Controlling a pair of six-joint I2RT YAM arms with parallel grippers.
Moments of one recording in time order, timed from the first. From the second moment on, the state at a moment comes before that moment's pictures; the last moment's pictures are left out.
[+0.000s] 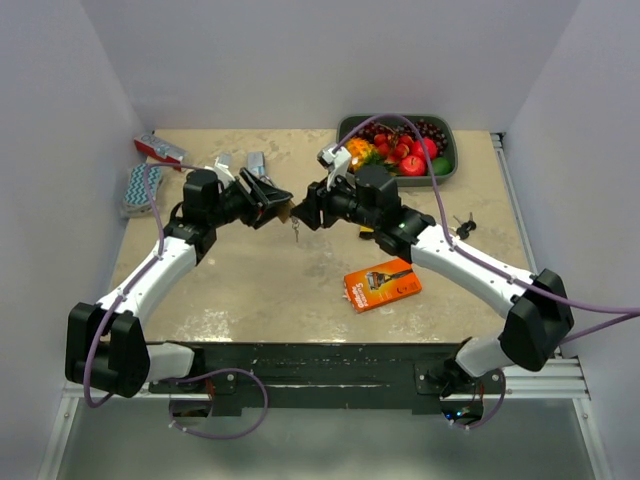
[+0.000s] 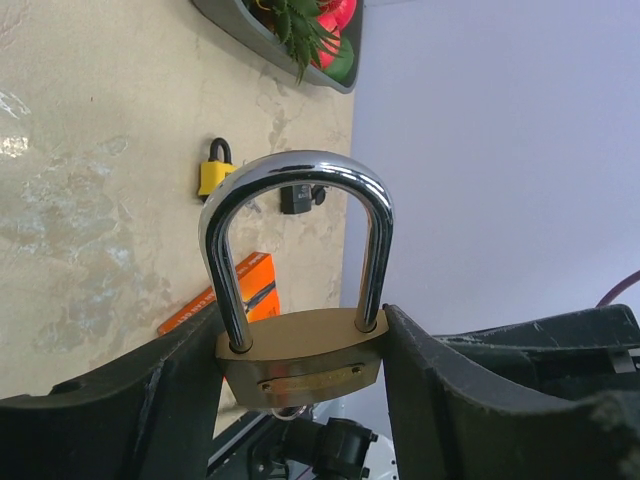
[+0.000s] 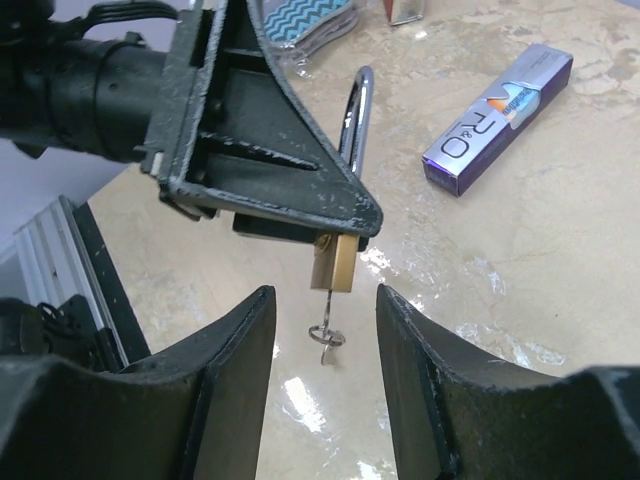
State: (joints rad) left arm -0.24 1.28 0.88 0.03 0.52 -1.14; right arm 0.76 1.47 1.19 0.05 -0.24 0.24
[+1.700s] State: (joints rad) left arm -0.08 1.39 1.01 -0.03 0.44 -0.97; right arm 0.73 1.45 1.05 0.00 -0.20 0.28
